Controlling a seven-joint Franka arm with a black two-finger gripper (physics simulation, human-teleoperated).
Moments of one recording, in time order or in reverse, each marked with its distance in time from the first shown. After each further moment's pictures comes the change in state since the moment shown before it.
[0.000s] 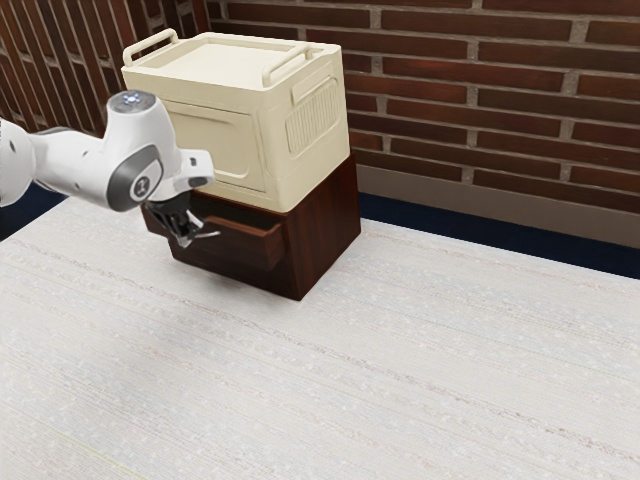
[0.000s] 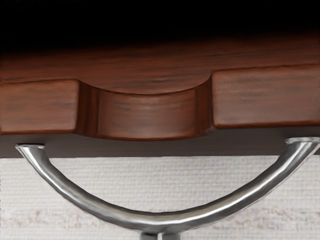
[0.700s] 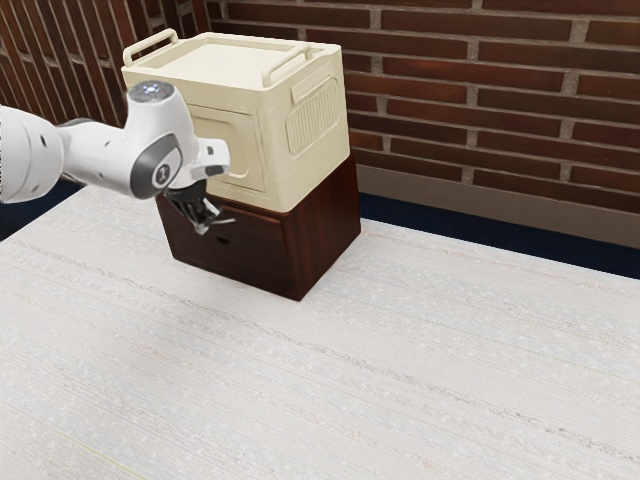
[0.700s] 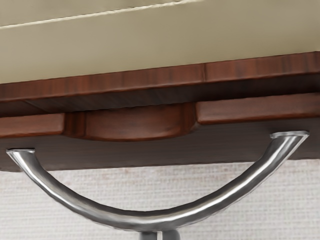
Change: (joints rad) arm 0.014 0.114 -0.025 0.157 -0.037 -0.024 0.046
